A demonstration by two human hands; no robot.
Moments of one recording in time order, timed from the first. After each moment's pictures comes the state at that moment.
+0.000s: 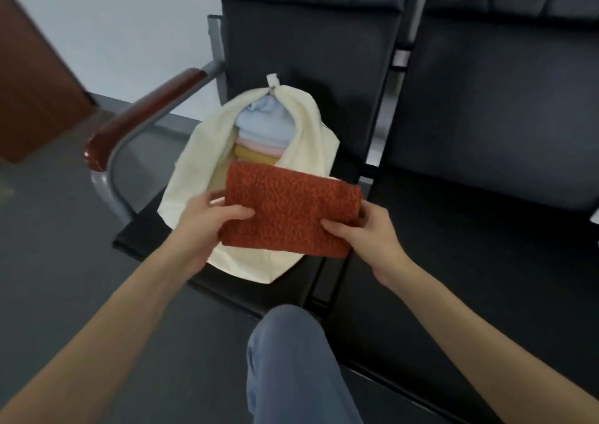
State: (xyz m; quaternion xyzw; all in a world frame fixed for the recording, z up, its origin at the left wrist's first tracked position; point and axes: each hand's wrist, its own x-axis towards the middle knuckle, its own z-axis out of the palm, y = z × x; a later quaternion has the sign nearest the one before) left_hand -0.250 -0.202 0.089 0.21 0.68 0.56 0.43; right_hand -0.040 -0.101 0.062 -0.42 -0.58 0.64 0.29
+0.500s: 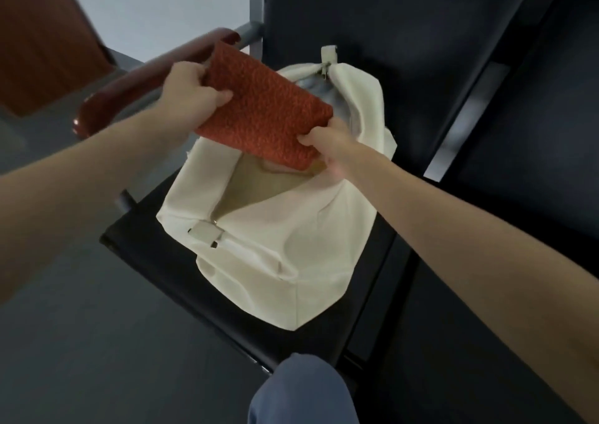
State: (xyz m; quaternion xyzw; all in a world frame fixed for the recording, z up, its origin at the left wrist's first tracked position) left_hand -0.435 -0.070 0.087 0.36 0.81 0.45 0.14; right_hand -0.283 0.046 0.029 -0.44 -0.59 0.64 0.22
